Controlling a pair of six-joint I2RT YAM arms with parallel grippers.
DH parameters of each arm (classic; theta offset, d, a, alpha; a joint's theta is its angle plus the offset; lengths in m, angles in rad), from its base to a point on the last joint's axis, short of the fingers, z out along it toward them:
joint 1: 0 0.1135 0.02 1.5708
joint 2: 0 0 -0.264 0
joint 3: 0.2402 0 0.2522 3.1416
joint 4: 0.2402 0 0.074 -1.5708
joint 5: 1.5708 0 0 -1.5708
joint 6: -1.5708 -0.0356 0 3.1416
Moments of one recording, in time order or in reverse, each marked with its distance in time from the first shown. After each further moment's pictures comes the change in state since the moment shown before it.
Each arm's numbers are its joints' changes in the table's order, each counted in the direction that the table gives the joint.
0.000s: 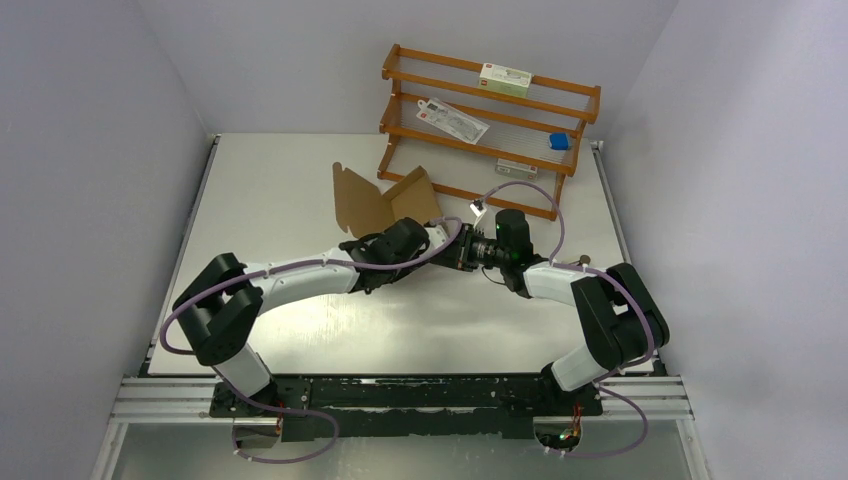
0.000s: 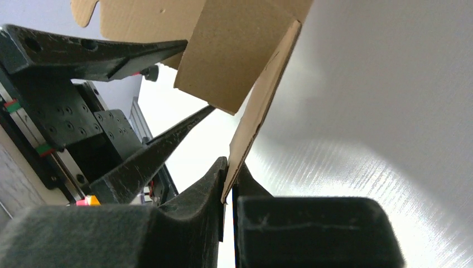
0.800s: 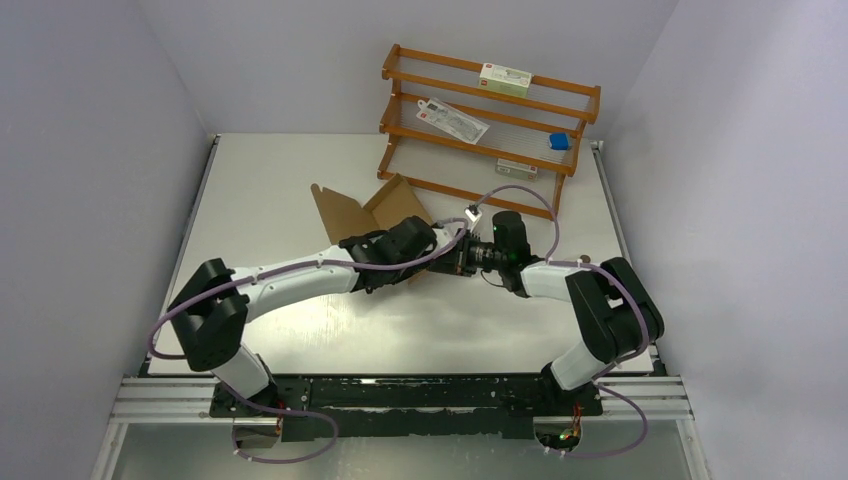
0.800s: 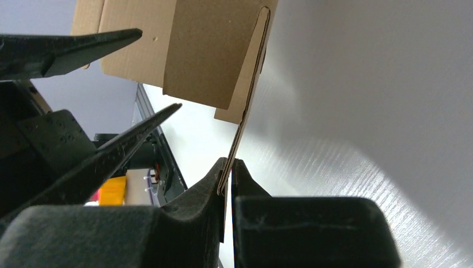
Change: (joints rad) left arm -0.035 0.059 0.066 0.130 -0.007 0.000; right arm 0.003 -0.038 0.000 0.006 -0.058 0.000
